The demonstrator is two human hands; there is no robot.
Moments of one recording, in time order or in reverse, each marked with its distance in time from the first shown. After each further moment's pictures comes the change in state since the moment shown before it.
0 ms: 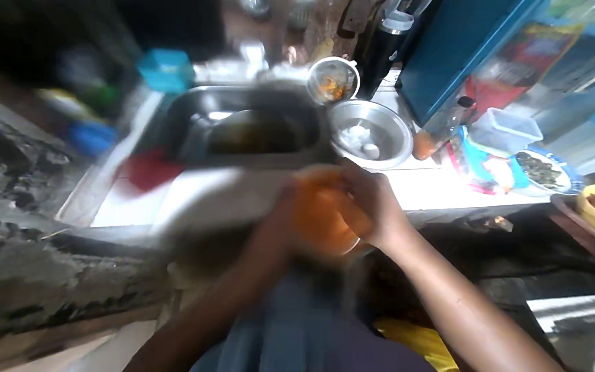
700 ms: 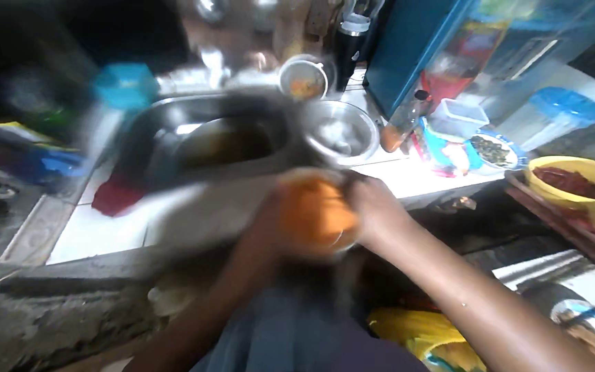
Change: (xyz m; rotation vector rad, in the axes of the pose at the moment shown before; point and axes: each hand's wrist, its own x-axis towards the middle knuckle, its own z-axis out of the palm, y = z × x) left_hand 0.021 -0.012 0.014 0.201 -0.028 -0.159; right_hand -0.019 -0.017 -0.042 -0.490 -0.208 0.079
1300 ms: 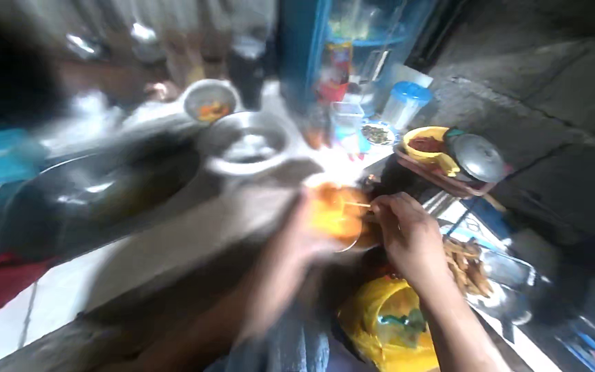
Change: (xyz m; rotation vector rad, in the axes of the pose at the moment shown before) left_hand -0.032 -0.001 0.158 -0.011 -0.386 -0.143; right_hand -0.185 0.085 -0.016 -0.108 0.731 0.431
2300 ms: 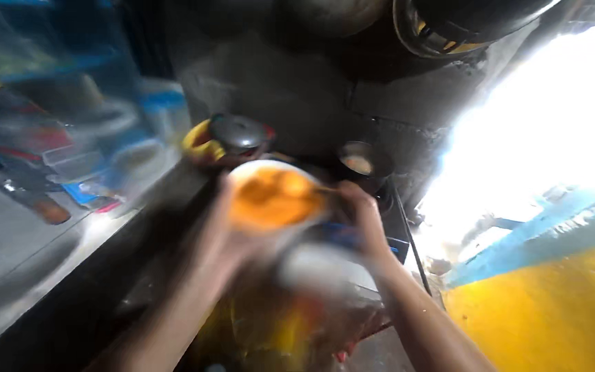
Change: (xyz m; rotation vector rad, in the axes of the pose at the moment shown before) left_hand -0.070 -0.075 0.342 0.135 -0.422 -0.121; right_hand -0.163 0.149 -0.291 -0.130 0.316 0.471
